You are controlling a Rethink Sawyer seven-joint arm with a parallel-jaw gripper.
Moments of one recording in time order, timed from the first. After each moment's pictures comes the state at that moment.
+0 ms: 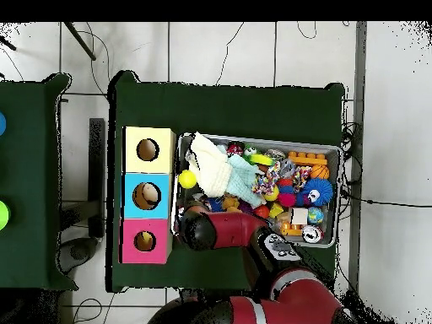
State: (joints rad) arm -0.33 -0.45 0.18 1.88 -0.25 0.07 1.57
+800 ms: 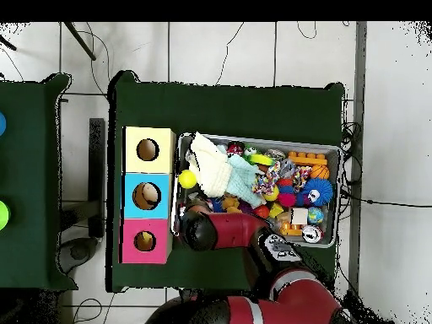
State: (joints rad) arm -0.32 -0.45 0.16 1.88 -0.25 0.04 1.57
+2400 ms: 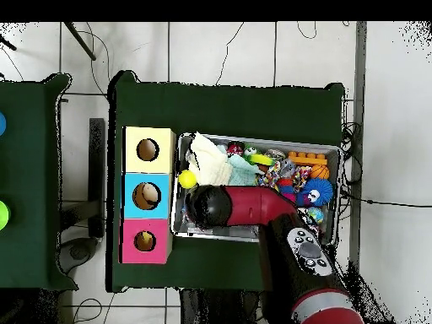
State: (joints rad) arm -0.38 -0.62 0.23 1.78 -0.25 0.52 1.57
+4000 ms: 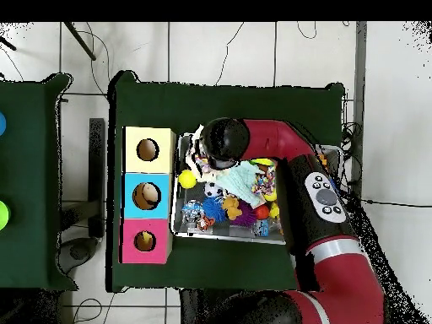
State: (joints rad) arm -0.47 -0.44 0.44 1.31 -0.36 0.85 1.56
